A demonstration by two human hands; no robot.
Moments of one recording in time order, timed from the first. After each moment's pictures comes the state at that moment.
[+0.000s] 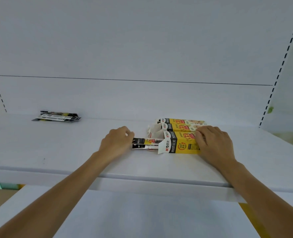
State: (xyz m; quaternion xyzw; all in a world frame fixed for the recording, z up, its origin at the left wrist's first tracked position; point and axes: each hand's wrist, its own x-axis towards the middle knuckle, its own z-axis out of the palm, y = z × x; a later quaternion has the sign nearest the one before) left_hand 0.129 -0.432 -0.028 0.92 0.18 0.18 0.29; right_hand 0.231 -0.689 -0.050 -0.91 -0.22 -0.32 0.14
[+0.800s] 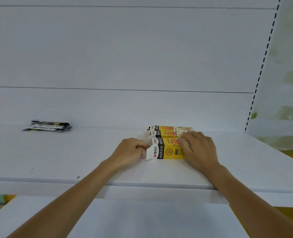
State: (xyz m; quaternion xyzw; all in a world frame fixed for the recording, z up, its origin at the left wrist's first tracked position) left_hand 0.140 -0.478 -0.027 0.94 0.00 0.16 0.31; right_hand 0.220 -0.688 -0.043 -0.92 -0.23 -0.28 0.16
